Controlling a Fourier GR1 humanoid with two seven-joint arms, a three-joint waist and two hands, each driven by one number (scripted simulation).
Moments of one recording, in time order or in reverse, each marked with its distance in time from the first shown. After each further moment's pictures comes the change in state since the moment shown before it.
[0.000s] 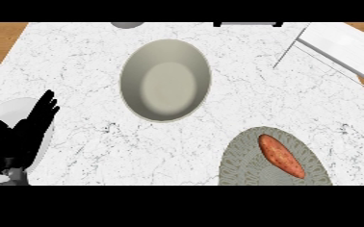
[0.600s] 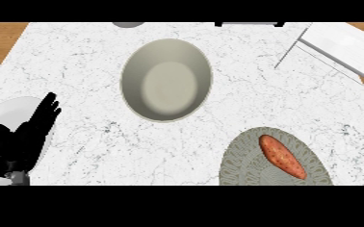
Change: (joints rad) left arm 0.020 -0.022 -0.001 -0.016 -0.018 -0.004 -0.018; right arm -0.040 -0.140 0.031 0.336 0.111 -0.113 -0.108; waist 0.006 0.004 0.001
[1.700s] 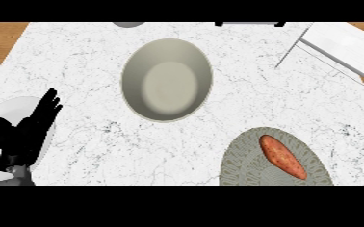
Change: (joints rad) left arm -0.038 -0.007 0.020 0.026 -0.013 -0.015 0.011; right arm 0.037 -0.074 -0.061 0.572 0.038 -0.428 -0.249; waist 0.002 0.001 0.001
